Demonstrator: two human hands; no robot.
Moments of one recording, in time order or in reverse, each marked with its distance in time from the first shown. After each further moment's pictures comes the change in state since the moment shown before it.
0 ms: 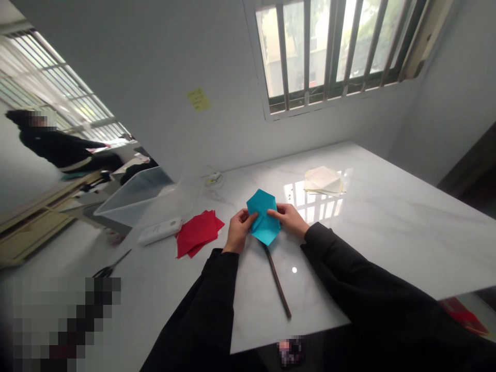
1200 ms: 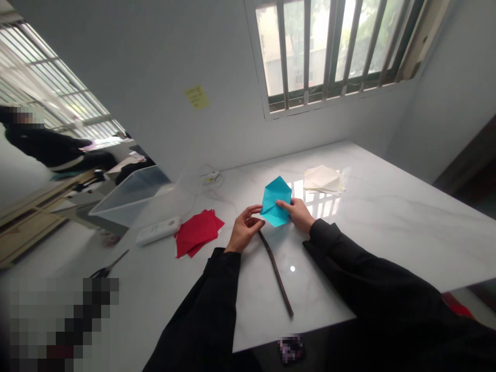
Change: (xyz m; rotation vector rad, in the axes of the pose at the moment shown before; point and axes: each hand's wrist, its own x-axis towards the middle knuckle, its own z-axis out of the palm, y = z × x) left_hand -0.013 0.014 0.003 0.183 -0.186 0.109; right_hand 0.012 0.012 -0.021 0.104 0.262 0.038
